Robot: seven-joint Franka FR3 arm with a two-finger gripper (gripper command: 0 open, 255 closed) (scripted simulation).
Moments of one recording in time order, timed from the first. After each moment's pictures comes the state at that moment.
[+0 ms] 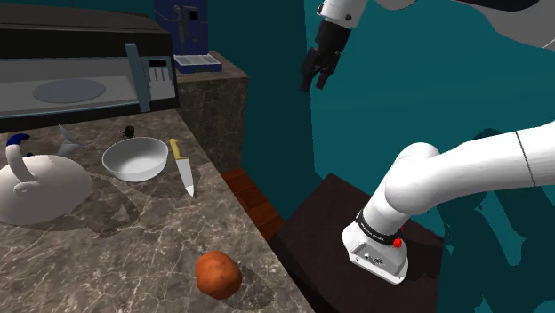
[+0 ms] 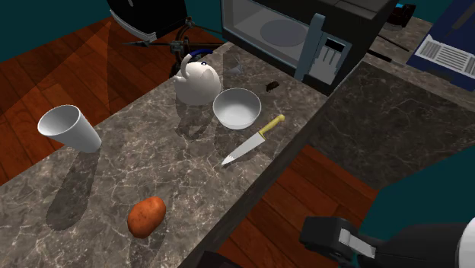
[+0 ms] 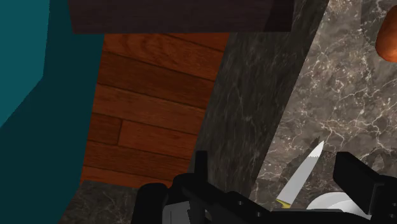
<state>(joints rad) 0.00 -0.75 -0.01 -2.33 0.12 1.64 0.00</state>
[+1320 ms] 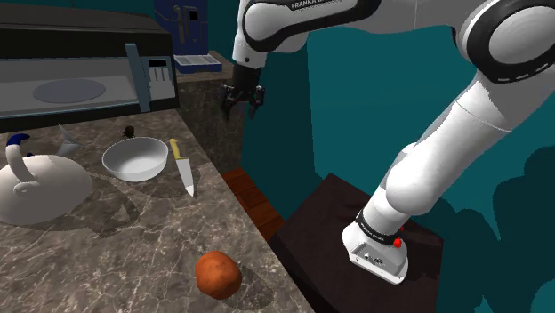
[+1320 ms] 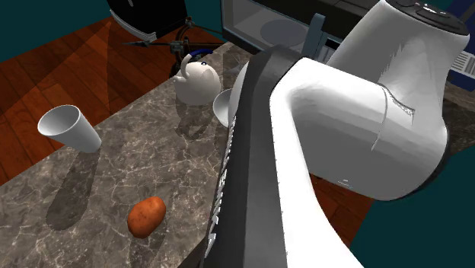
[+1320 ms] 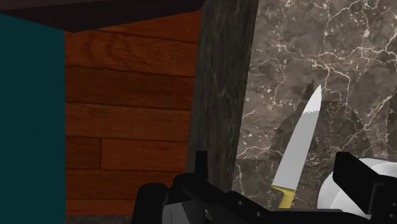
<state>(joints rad) 0.03 -0.14 0.16 -2.15 0.20 2.01 0.29</state>
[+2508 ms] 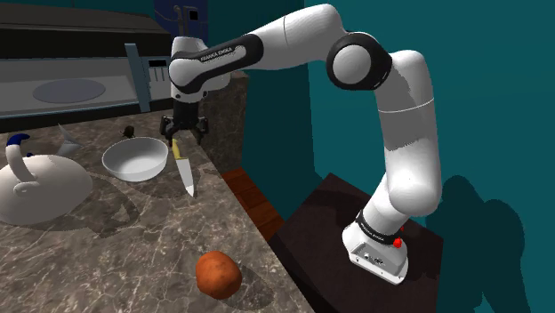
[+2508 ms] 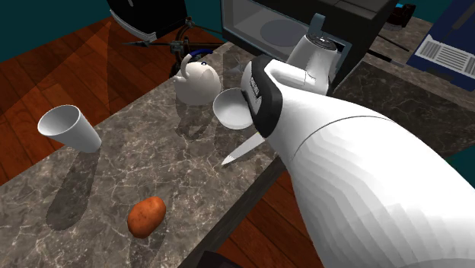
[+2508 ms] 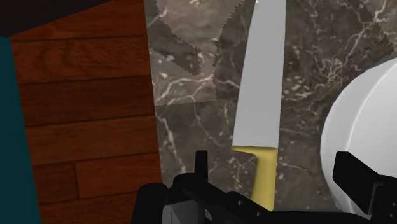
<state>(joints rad) 0.12 0.60 0.18 -1.53 0.14 2.08 0.56</state>
